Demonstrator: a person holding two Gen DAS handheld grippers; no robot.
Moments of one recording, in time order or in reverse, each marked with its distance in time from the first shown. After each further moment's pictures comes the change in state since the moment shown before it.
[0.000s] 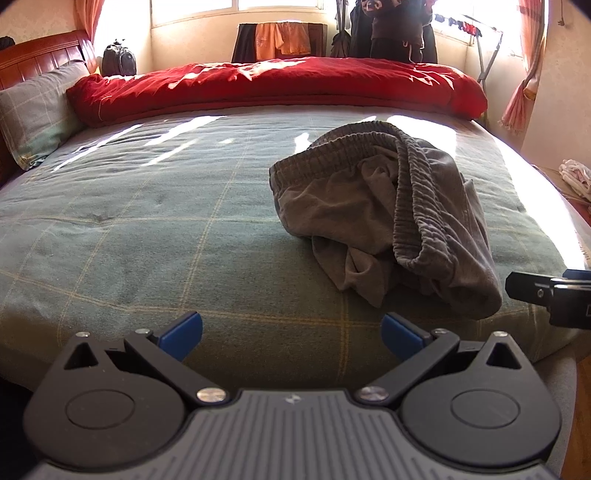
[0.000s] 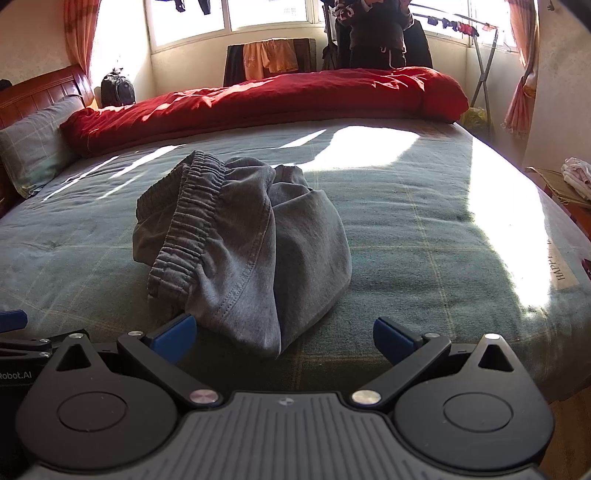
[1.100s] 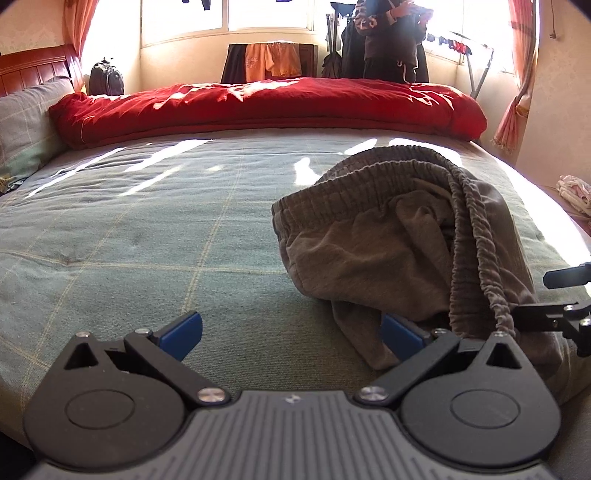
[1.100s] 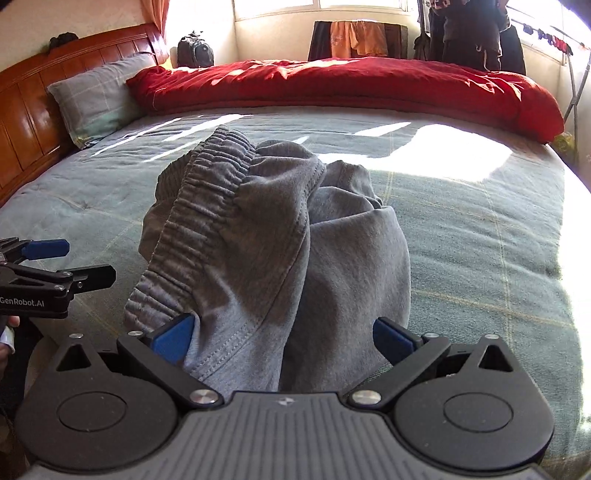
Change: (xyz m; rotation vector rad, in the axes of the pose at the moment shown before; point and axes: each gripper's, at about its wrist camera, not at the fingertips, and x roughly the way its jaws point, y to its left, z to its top) left arm 0.067 0.018 0.031 0.012 -0.091 -0.053; right arm 0.085 -0.016 0.040 -0.204 0.075 0.228
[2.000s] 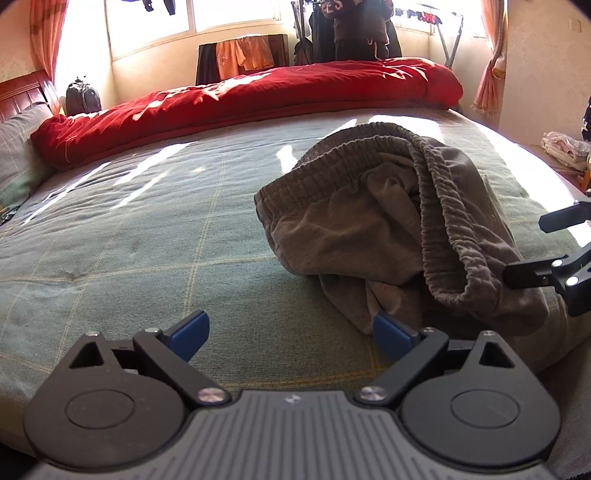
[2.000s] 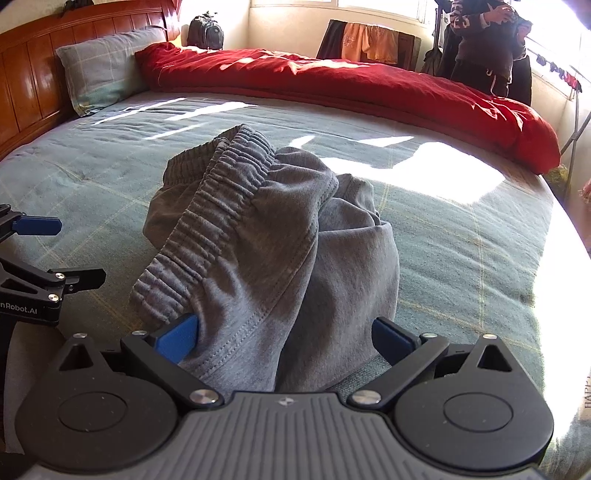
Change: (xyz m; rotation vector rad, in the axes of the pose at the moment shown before) left arm -0.020 -0.014 -0.006 0.138 0.035 -0.002; right arm -0.016 0.022 0.008 -0.110 0.027 -0.083
